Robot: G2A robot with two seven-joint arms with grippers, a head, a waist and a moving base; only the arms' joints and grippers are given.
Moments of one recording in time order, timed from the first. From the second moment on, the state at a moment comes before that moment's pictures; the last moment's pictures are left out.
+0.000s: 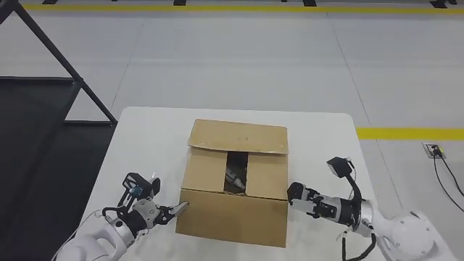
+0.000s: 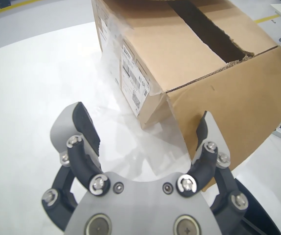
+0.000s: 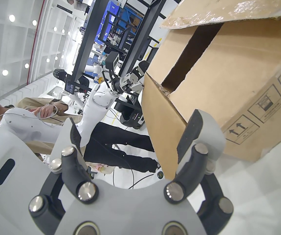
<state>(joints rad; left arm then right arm) 1.49 -1.10 -1.60 -1.86 1.00 -0.52 -0.38 -1.22 -1.00 1.41 -1.74 0.23 -0.46 0.98</state>
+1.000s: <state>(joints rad) 1.49 -1.10 -1.60 -1.86 1.00 -0.52 -0.38 -0.79 -1.12 1.11 -1.39 0.39 -0.27 0.50</state>
